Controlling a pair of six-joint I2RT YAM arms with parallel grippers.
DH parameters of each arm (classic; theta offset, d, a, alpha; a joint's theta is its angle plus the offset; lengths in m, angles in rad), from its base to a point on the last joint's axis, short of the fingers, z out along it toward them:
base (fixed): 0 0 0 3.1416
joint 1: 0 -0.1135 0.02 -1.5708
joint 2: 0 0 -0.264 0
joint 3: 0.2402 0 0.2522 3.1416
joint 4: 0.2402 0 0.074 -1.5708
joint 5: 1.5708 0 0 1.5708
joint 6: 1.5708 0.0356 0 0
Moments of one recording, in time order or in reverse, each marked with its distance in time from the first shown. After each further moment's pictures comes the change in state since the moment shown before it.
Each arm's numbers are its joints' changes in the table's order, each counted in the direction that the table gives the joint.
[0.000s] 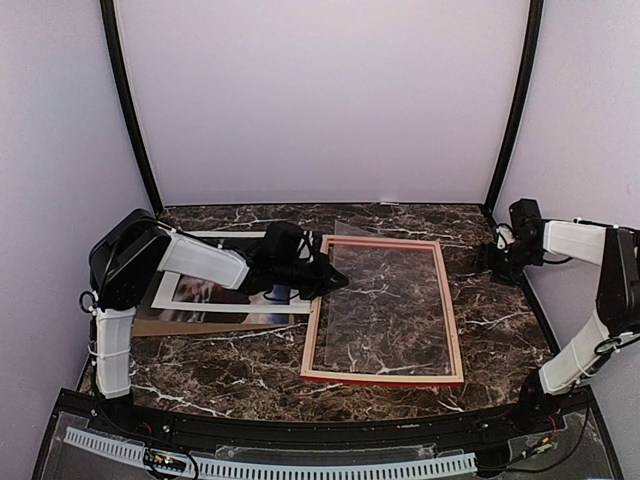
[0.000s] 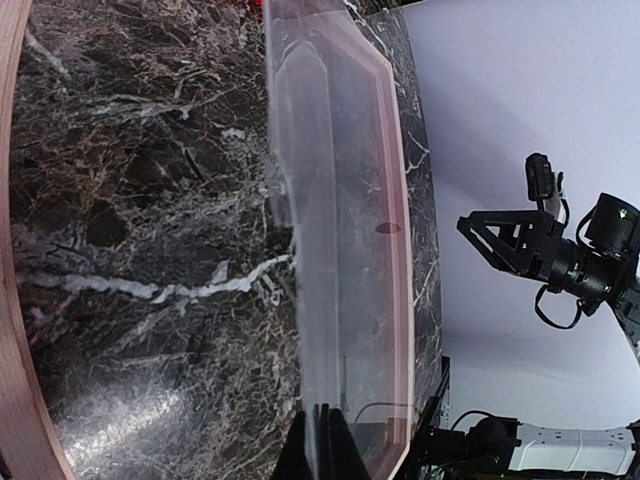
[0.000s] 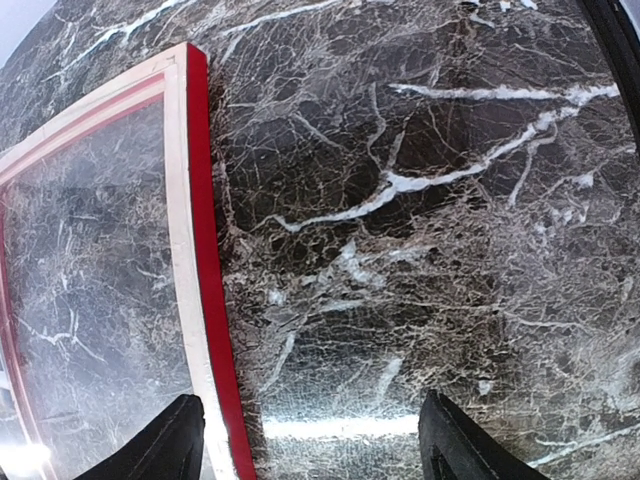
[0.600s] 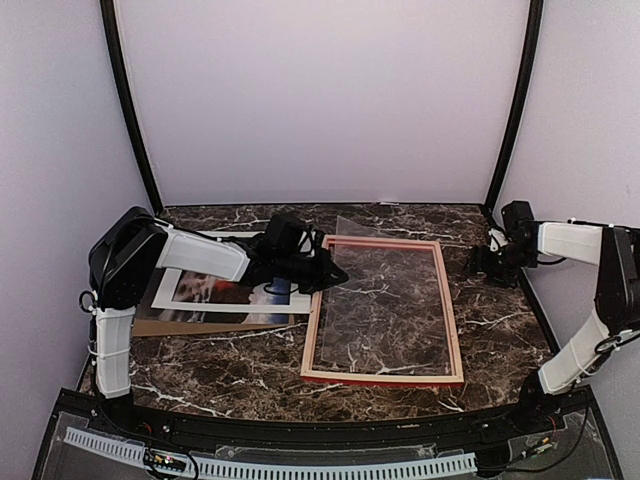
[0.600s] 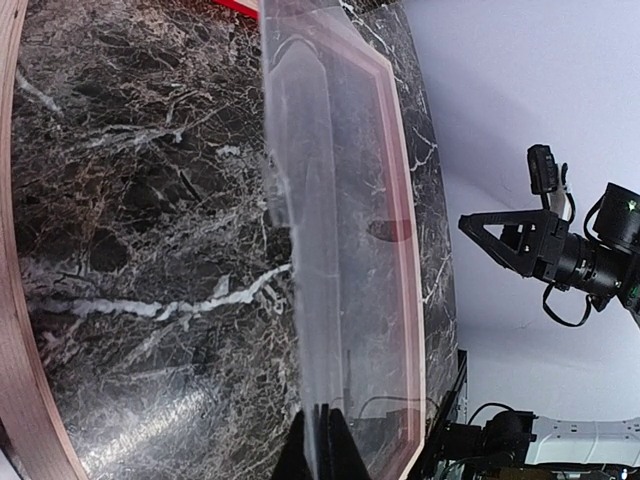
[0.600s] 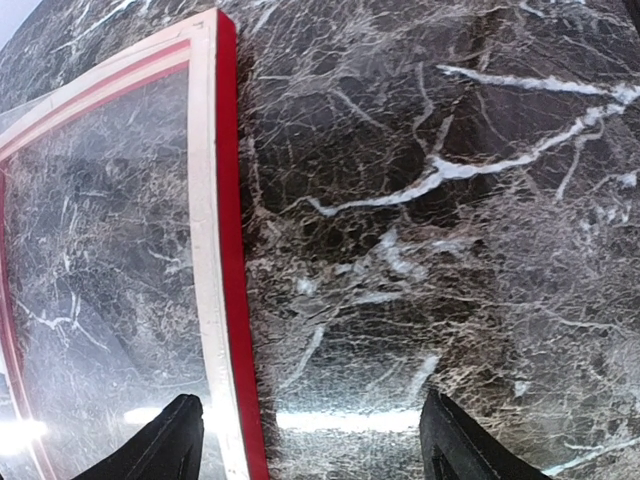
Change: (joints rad) left arm -0.012 0.000 0.065 0.111 0.003 0.085; right arm -0.048 -0.014 -0.013 -0.016 -0.005 0.000
